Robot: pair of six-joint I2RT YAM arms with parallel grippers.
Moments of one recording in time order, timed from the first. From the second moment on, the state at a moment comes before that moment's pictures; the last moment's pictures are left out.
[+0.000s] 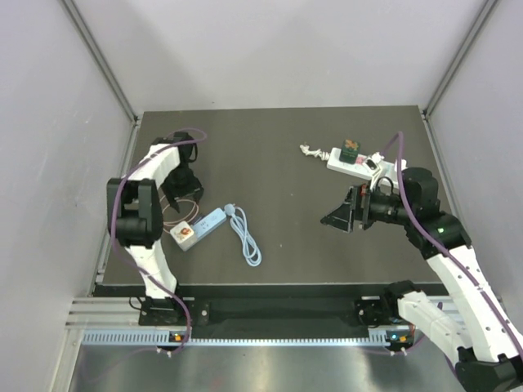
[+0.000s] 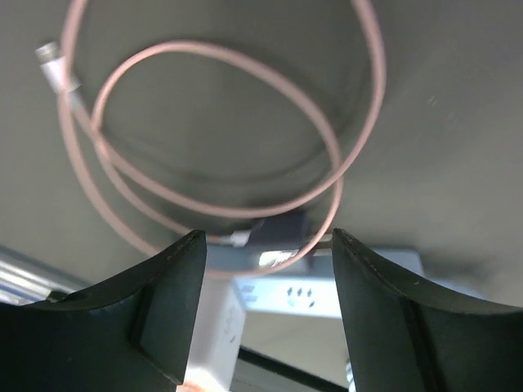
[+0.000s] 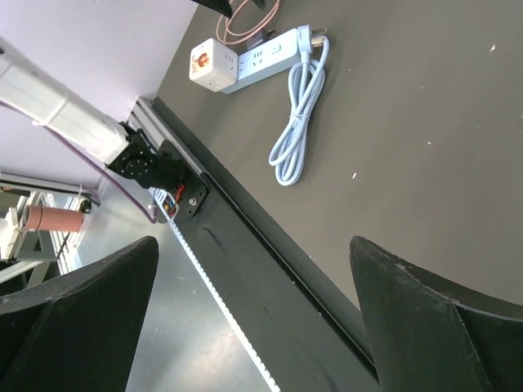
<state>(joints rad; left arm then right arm) -0.06 1.85 1.43 -1.08 -0.19 -0.63 0.30 0.78 0.91 -0.64 -0.72 0.40</state>
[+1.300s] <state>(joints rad) -0.40 2.00 2.03 -0.96 0.03 -0.58 0.31 0.82 1.00 -0.77 -0.51 0.33</state>
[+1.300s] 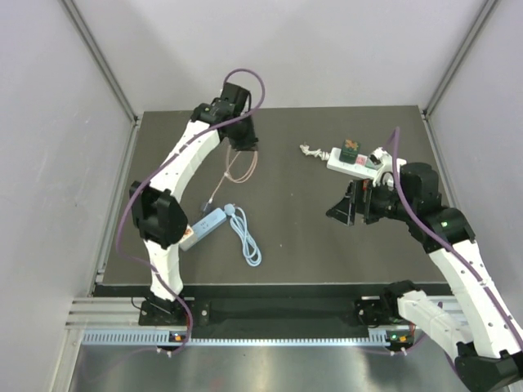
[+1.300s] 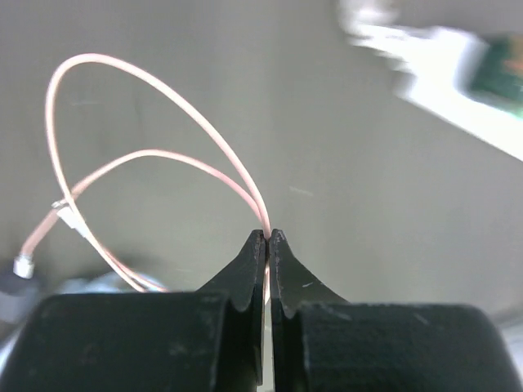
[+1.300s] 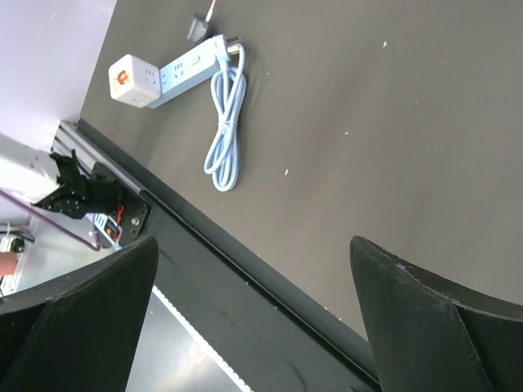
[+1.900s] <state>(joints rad) -0.70 1.77 1.79 -0.75 0.24 -0.69 0.31 0.71 0.99 -0.75 -0.31 0.38</state>
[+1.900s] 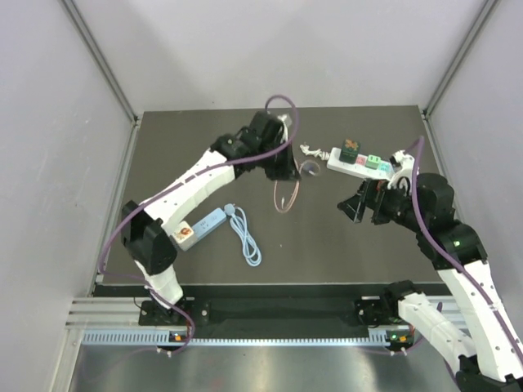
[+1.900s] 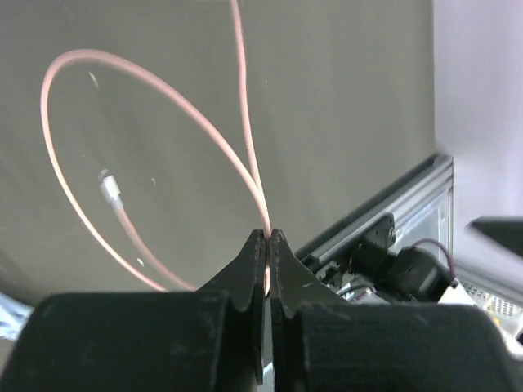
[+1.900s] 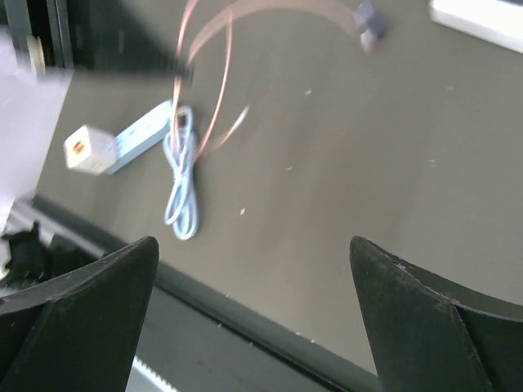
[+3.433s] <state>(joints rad) -0.88 1.99 1.84 -0.83 0.02 -0.17 0.31 0.46 0.62 -0.62 -0.29 0.60</state>
